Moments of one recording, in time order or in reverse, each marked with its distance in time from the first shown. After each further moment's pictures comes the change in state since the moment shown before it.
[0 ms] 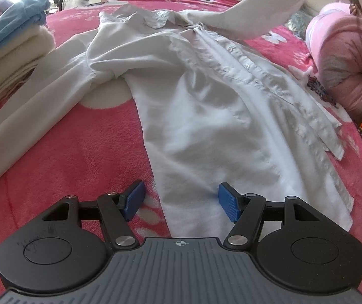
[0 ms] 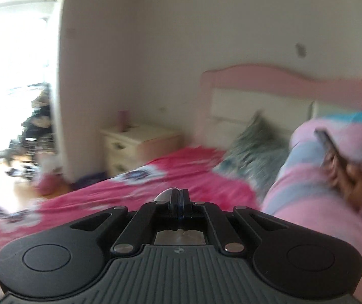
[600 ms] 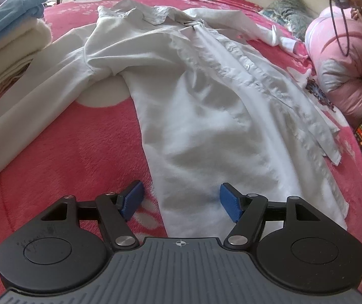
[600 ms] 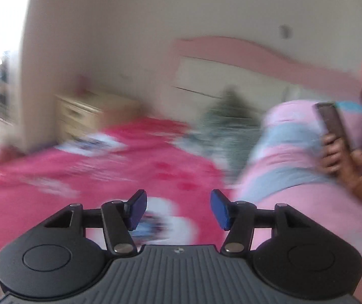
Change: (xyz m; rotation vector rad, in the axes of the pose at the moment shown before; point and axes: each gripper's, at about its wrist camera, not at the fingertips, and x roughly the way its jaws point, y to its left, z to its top) left arm 0.003 0.004 0.005 -0.027 0.013 -0.035; right arm 0.051 0.003 -0.036 0.008 0.117 0.026
